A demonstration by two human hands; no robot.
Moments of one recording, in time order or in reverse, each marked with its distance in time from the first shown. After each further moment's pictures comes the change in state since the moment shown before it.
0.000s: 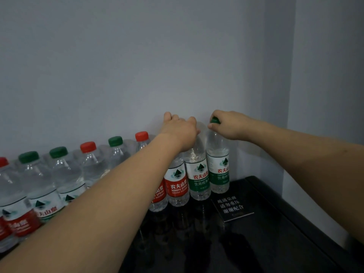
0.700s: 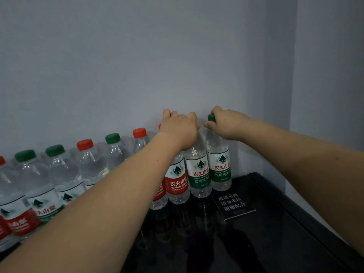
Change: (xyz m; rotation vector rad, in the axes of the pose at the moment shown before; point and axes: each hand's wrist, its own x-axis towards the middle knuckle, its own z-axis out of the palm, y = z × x) left_hand -0.005 0.006 0.003 -0.022 0.052 -0.021; right_hand 0.003 -0.006 0.015 -0.032 0.040 0.050
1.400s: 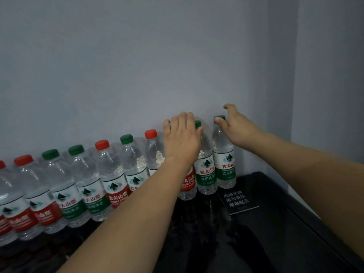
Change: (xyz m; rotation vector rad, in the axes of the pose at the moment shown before) left_hand -0.045 0.012 0.009 -0.112 0.276 -0.197; right_hand -0.035 -0.003 -0.003 0.380 0.140 0.018
